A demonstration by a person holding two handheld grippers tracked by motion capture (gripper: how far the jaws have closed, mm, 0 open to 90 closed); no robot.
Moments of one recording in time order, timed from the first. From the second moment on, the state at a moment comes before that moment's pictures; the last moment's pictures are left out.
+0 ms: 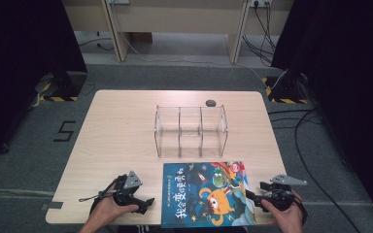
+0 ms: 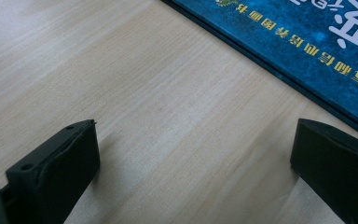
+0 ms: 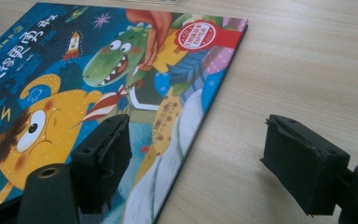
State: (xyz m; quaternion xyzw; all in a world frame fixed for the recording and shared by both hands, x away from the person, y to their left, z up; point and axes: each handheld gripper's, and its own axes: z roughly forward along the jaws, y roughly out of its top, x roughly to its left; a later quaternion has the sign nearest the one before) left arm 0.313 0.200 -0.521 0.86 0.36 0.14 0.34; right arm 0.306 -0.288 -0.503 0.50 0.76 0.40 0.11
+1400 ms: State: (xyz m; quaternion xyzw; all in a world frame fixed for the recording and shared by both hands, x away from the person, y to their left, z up) left arm 0.297 0.133 -0.516 0.86 0.31 0.05 0.40; right arm 0.321 -0.281 -0.515 0.54 0.70 0.46 0.03
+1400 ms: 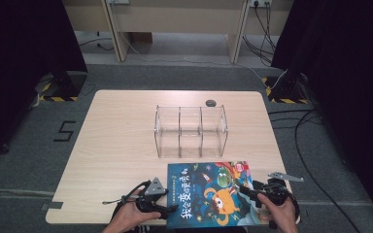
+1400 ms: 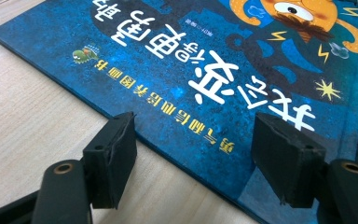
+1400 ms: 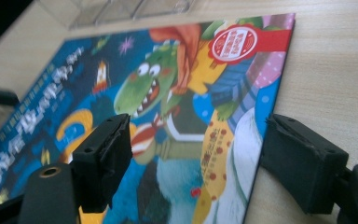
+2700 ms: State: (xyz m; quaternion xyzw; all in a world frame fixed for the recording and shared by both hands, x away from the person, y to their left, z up) left arm 0.300 0.141 -0.521 0.84 0.31 0.03 0.44; right arm 0.301 -0.275 -0.506 0.44 0.73 0.52 -0.02
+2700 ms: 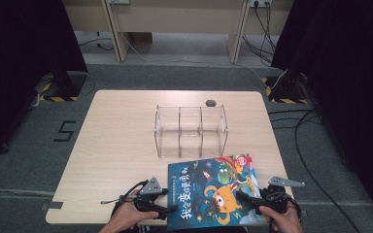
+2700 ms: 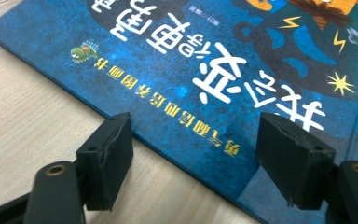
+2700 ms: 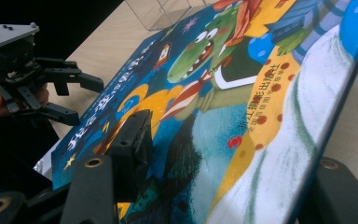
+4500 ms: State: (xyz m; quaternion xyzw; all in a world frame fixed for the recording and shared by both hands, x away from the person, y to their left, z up) left arm 0.322 0.144 -0.501 0.77 0.34 -0.05 0.53; right arm 0.302 -0.276 -0.510 0.42 0.75 0.50 0.01
